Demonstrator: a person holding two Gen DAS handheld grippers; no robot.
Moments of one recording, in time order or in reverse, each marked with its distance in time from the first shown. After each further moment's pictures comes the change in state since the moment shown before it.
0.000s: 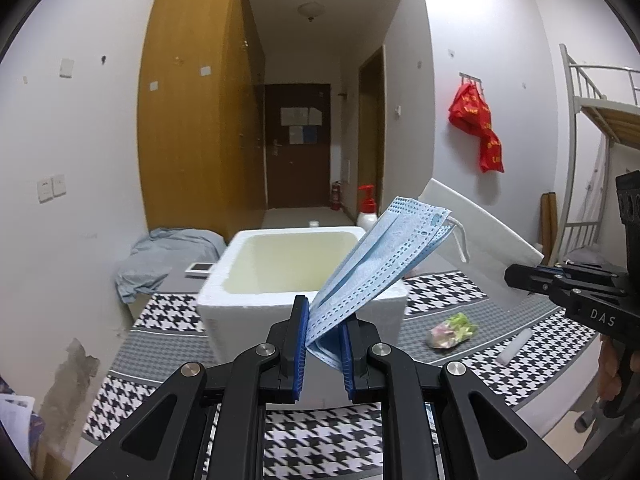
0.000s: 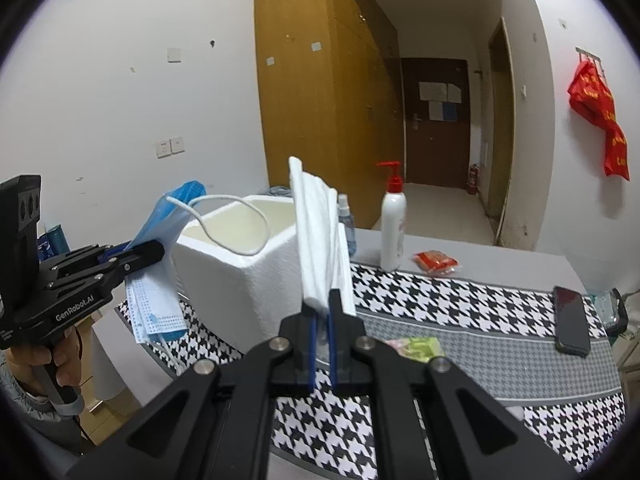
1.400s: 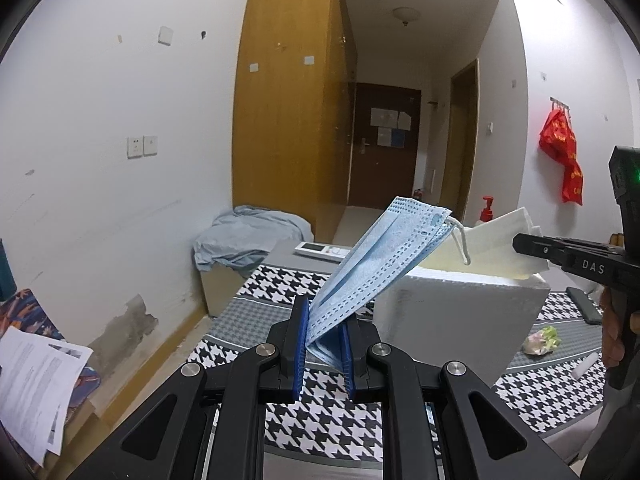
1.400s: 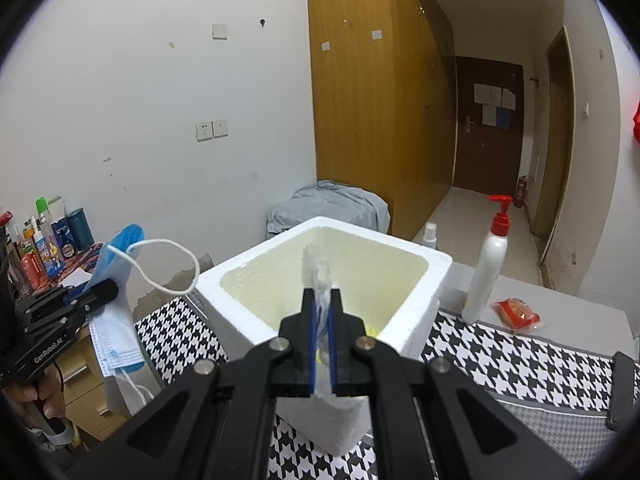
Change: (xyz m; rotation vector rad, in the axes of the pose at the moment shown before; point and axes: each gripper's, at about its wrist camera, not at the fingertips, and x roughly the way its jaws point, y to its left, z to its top) left arm -0.021 0.092 -0.027 -0.165 0.001 0.271; right arm 0.097 0.064 0.051 -0.087 0.053 0.140
